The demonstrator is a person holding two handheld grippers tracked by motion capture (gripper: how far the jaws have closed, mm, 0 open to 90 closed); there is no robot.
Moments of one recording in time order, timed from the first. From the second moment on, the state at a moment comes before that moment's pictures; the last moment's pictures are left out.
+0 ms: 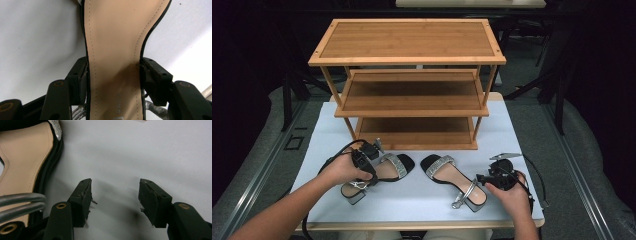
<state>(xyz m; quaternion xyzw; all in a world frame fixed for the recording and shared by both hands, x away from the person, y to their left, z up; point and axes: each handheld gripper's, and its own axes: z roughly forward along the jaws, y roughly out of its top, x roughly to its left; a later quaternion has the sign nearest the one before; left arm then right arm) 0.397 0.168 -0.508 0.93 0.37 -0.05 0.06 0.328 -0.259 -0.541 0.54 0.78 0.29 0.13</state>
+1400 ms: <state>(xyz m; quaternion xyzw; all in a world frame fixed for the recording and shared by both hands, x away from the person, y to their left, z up) 0.439 0.177 -0.498 0.89 0.45 -0.02 0.08 0.329 -0.259 -0.544 0.54 0.78 0.29 0.13</state>
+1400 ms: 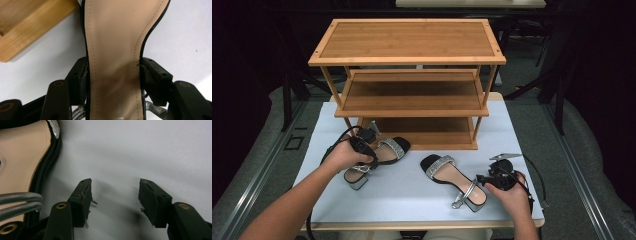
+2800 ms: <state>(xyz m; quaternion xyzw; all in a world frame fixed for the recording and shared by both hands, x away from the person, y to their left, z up) 0.436 0.180 -0.495 0.88 0.45 -0.01 0.13 0.329 -0.259 -0.545 0.54 0.78 0.29 0.13</state>
